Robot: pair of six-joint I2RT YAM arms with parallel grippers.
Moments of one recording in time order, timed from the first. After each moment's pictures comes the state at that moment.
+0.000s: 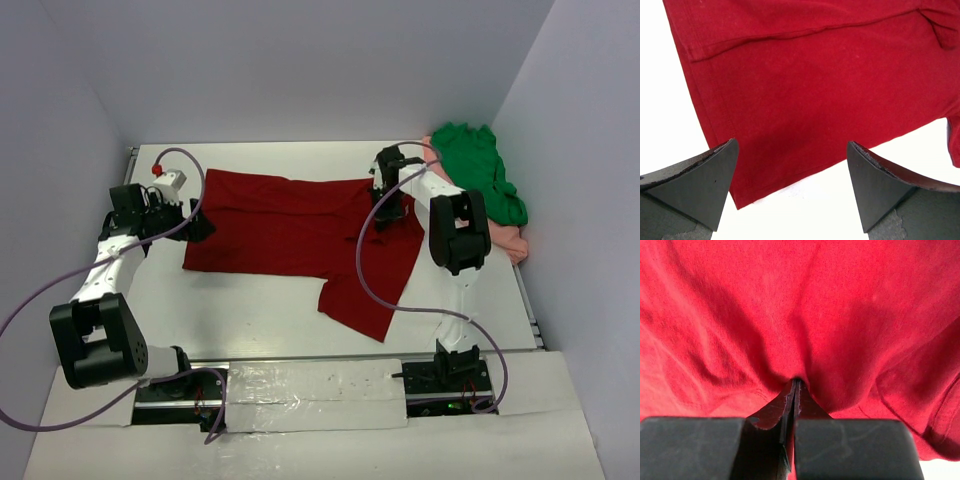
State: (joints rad) left arm 0.19 1.35 0.90 -0.29 0.64 0.20; right arm 0.21 2.16 1.65 -0.83 -0.14 0.09
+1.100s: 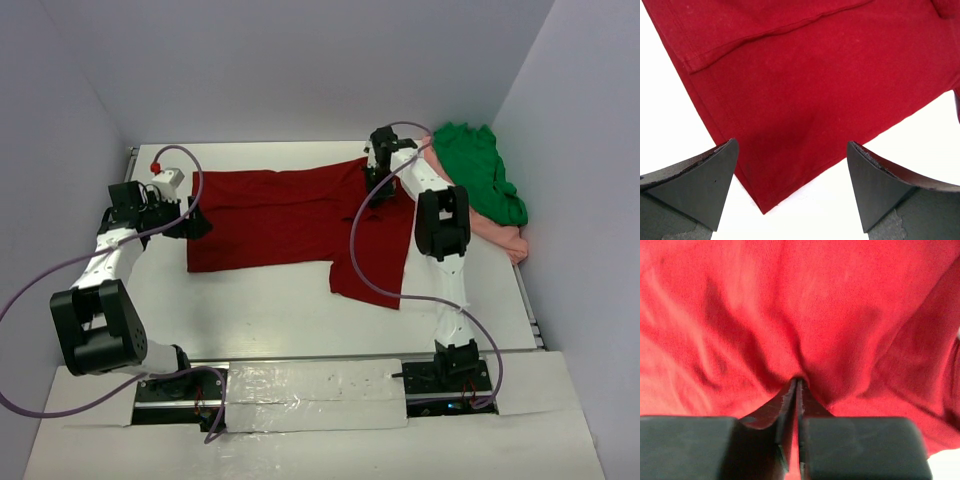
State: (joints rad) left arm 0.21 1.43 0.94 -0.29 0.64 0.22; right arm 0.20 2.44 2.14 -0.97 -0.13 0.11
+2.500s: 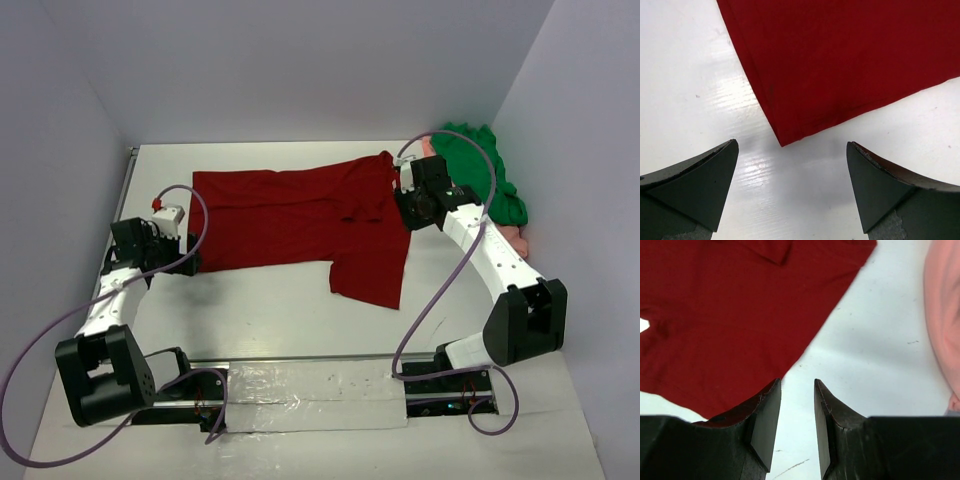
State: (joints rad) left arm 0.24 1.17 0.63 -0.29 0.41 0.33; right arm 0.23 1.41 1.20 -0.74 0.05 -0.13
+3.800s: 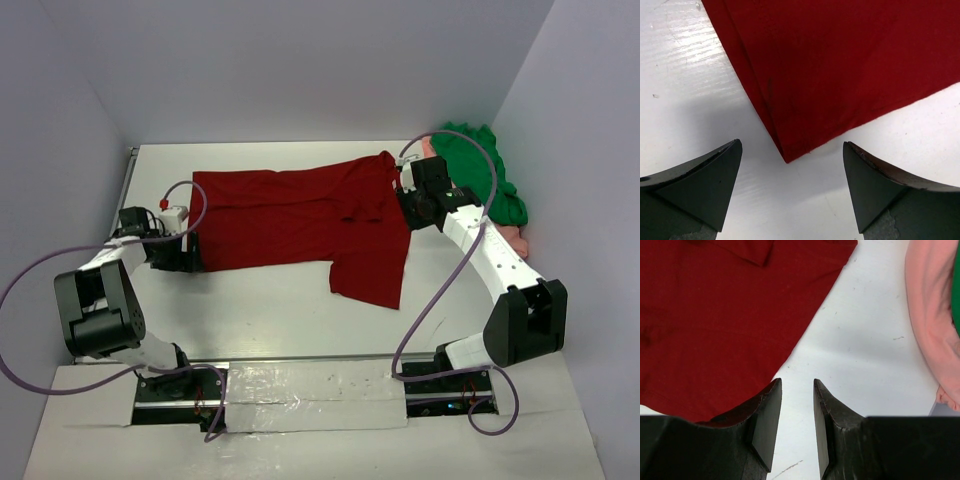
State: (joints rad) left arm 0.26 1.52 0.79 -0.41 0.43 0.35; right arm 0.23 1.40 1.19 -0.72 0.12 -0.13
